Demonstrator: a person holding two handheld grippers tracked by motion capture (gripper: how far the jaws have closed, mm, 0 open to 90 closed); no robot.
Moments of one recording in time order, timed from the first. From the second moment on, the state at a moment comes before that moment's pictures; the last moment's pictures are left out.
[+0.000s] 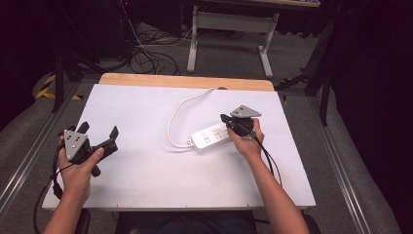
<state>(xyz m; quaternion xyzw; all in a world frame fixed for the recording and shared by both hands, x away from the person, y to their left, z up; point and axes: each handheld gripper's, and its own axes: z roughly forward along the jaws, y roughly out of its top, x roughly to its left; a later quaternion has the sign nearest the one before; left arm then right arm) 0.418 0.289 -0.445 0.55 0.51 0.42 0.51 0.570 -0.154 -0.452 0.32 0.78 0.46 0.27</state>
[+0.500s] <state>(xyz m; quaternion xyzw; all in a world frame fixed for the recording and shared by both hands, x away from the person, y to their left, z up) 0.418 0.289 -0.444 0.55 0.51 0.42 0.51 0.520 -0.185 -0.423 0.29 0.73 0.54 0.30</state>
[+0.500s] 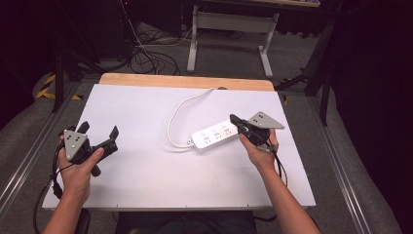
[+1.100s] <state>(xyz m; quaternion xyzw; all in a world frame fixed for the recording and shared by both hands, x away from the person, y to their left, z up) 0.419 0.288 -0.444 0.55 0.51 0.42 0.51 0.479 -0.226 -0.417 0.30 0.69 0.59 0.30</state>
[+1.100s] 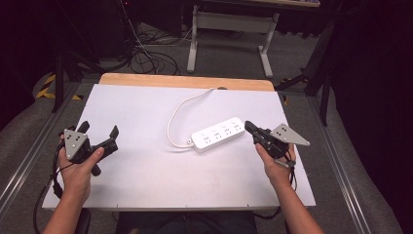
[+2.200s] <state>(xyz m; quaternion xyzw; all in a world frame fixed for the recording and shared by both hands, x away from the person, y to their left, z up) 0.421 0.287 -0.443 0.55 0.50 0.42 0.51 0.463 -0.249 -0.419 0.34 0.63 0.62 0.31</state>
